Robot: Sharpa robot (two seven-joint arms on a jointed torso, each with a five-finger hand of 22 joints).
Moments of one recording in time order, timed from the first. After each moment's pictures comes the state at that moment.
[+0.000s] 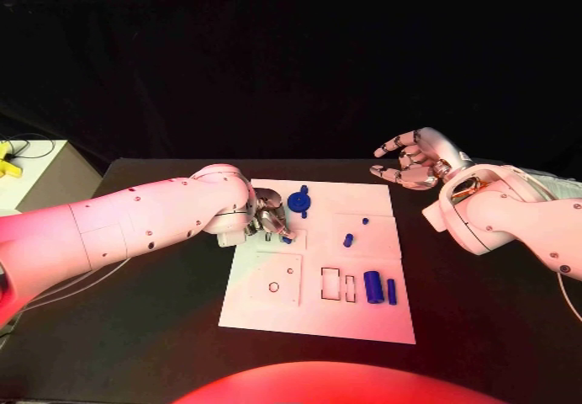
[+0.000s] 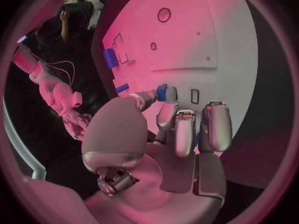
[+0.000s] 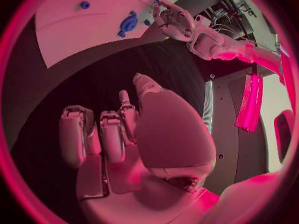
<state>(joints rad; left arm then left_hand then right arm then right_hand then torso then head) 1.21 -0.63 -0.05 1.36 -1.00 0.20 -0.51 1.22 -0.12 0.65 0.20 0.06 0.80 0.08 0.74 0.61 1.31 0.00 1.34 1.12 1.46 -0.05 1.56 1.31 0.08 1.39 0.06 1.46 1.26 1.31 -0.90 -0.16 1.63 -1.05 -0.64 -0.14 1.45 -0.17 0.19 0.29 0.32 0.88 0.17 0.25 0.23 1.39 0.08 1.38 1.31 1.47 0.01 1.56 1.31 0.02 1.47 0.11 1.42 1.31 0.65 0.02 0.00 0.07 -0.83</state>
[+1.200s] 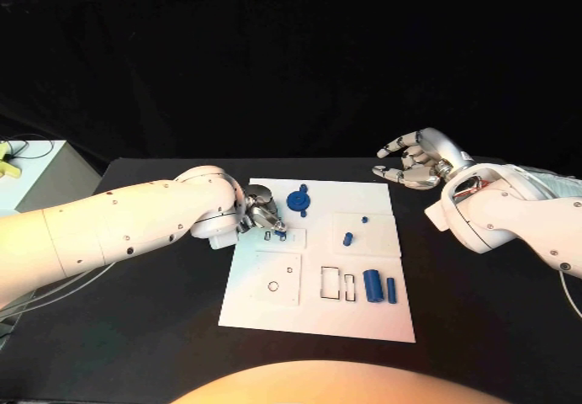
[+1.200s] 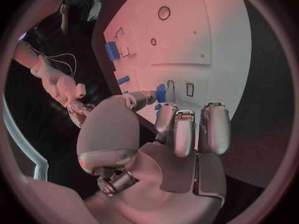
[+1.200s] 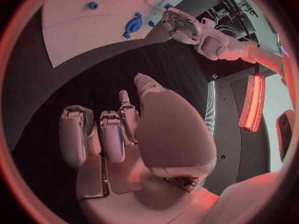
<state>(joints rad) 1.20 -0.71 -0.05 1.45 -0.99 0.09 -0.51 1.09 -0.19 0.80 0.14 0.29 0.81 0.09 0.79 0.70 1.37 -0.01 1.35 1.17 1.47 -0.07 1.56 1.31 0.08 1.41 0.04 1.47 1.30 1.31 -0.91 -0.16 1.62 -1.04 -0.63 -0.15 1.44 -0.17 0.20 0.29 0.30 0.88 0.17 0.25 0.23 1.39 0.08 1.38 1.31 1.47 0.01 1.56 1.31 0.02 1.47 0.11 1.42 1.31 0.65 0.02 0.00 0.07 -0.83</state>
